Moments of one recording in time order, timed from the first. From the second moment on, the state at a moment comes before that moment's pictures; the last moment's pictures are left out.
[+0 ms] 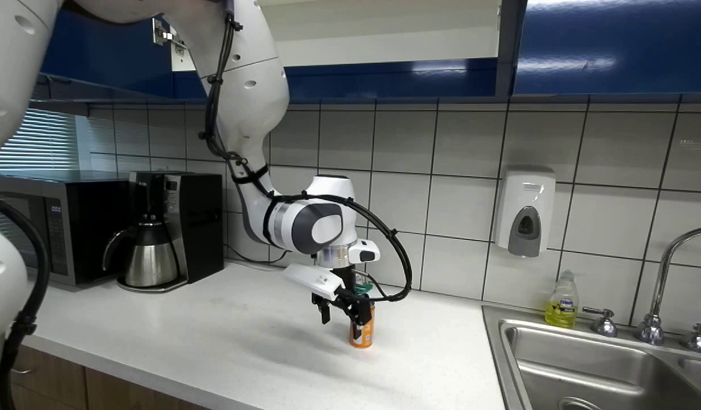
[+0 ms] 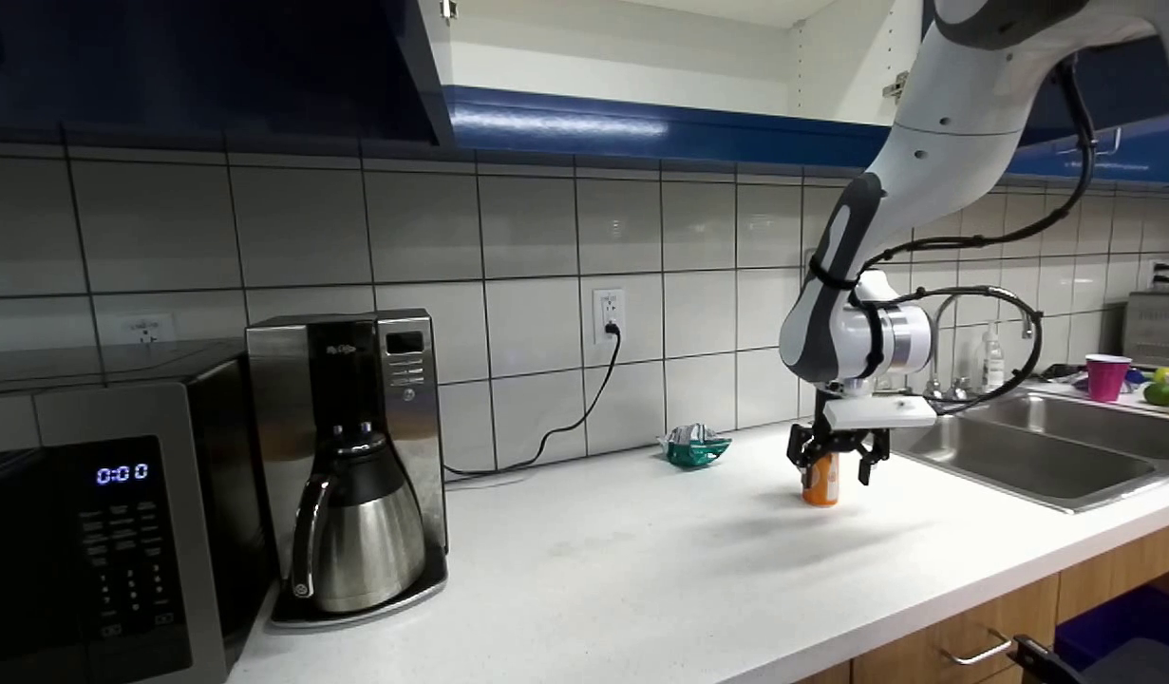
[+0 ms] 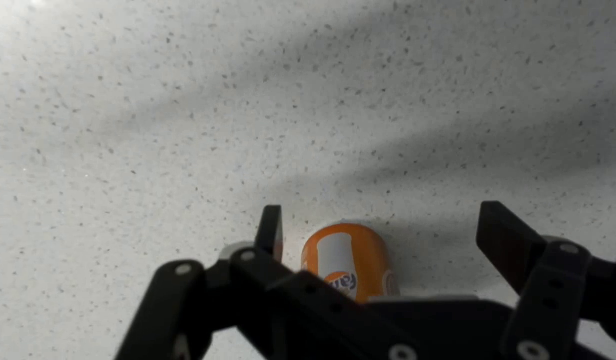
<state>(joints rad) -0.13 0.31 -0.20 -2.39 0.09 2.84 -0.06</state>
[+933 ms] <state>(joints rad) -0.14 0.41 -0.20 -2.36 0.08 3.10 -0.01</state>
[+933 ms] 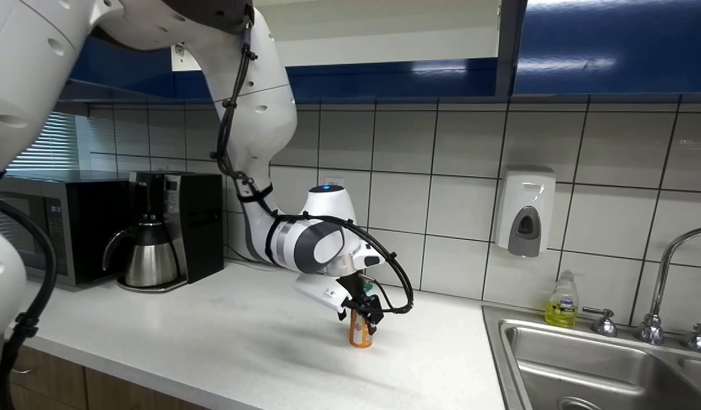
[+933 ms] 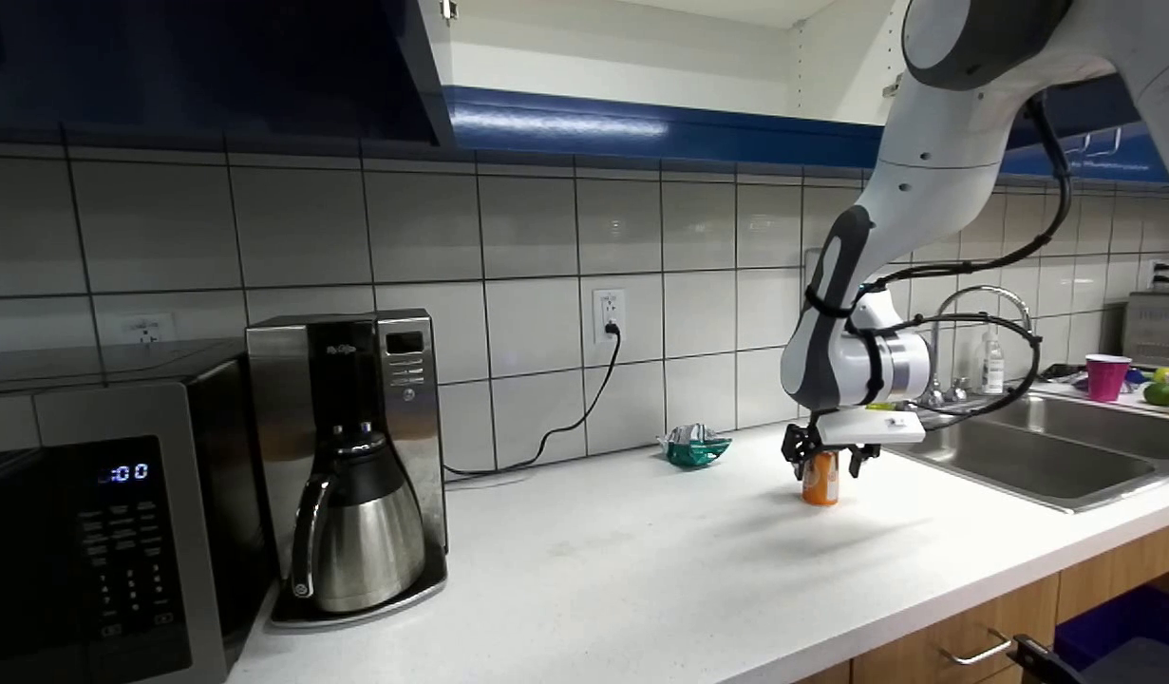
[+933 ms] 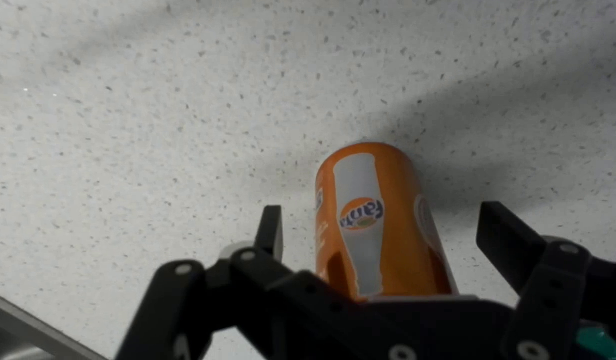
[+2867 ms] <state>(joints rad) -0.04 0.46 -0.27 -2.30 0.08 3.17 0.03</state>
